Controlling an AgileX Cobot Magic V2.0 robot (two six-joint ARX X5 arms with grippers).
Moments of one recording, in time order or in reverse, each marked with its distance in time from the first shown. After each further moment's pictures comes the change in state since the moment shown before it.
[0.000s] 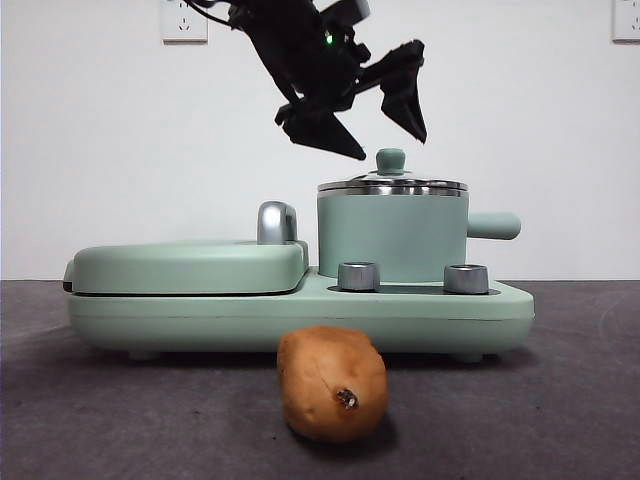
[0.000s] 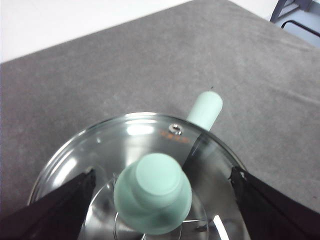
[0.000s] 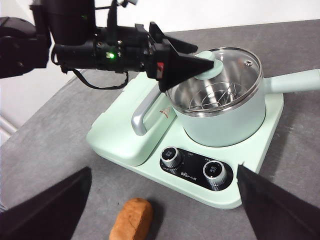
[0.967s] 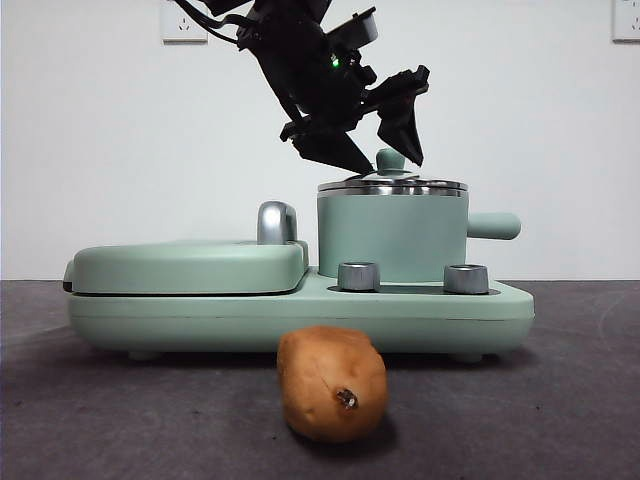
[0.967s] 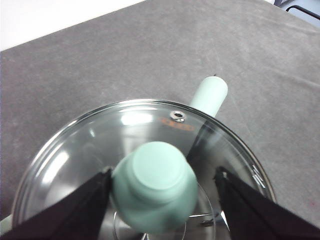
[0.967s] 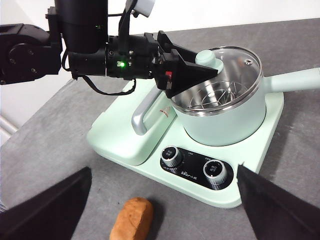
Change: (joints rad) left arm -0.005 0.034 0.000 0.008 -0.003 0.029; right arm 0.000 0.000 0.000 -0.003 0.000 0.002
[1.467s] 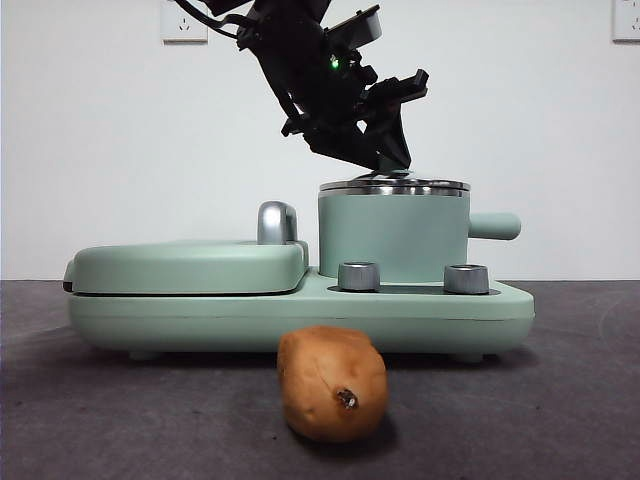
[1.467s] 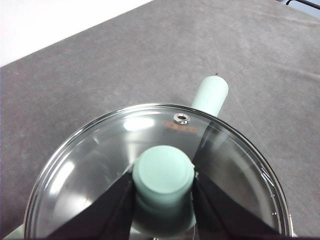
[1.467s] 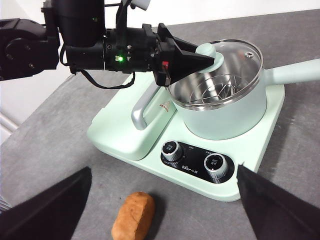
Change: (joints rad) left arm -0.001 0.000 0.000 0.015 -0.003 0.064; right arm 0.000 0.000 0.000 -0.024 0.001 0.000
